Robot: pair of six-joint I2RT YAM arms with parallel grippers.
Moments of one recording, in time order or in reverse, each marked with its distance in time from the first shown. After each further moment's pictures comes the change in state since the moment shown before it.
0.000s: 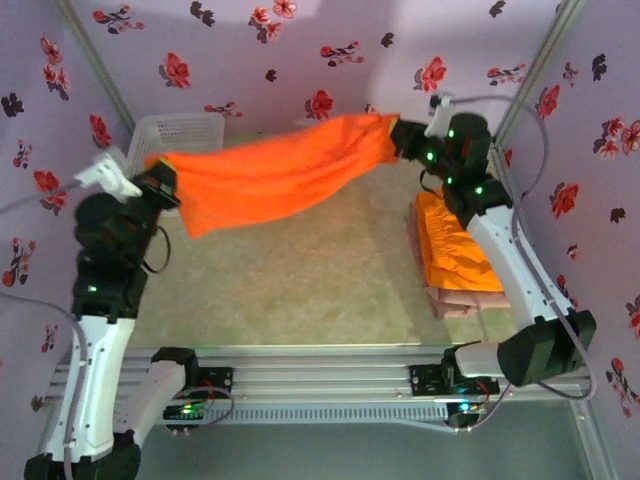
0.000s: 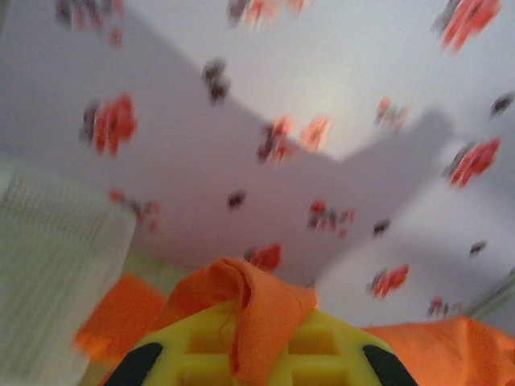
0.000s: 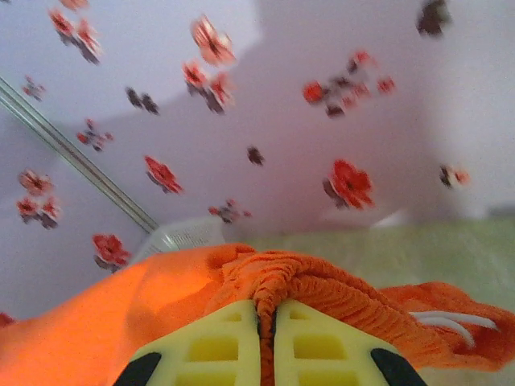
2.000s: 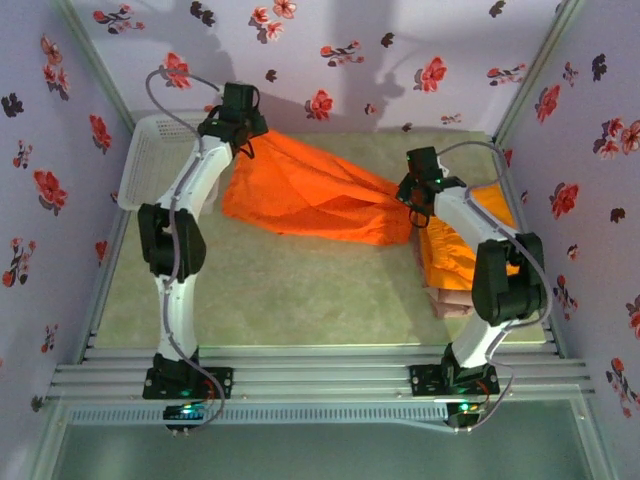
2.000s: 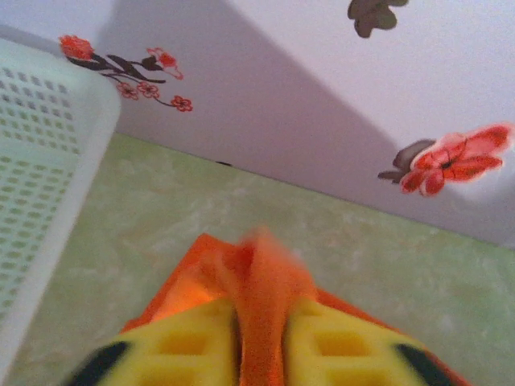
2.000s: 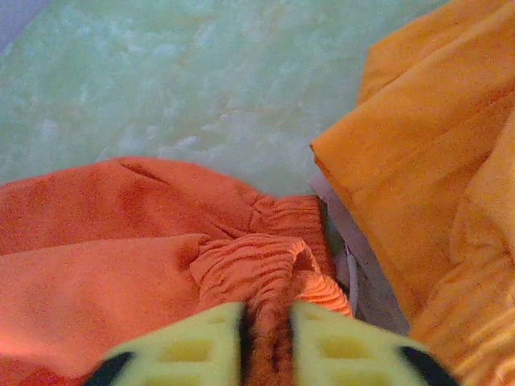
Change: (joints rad) left arm -0.144 1.459 1.181 -0.316 -0.227 0.135; right arm -0.043 0.423 0.001 -0.345 0.412 0.301
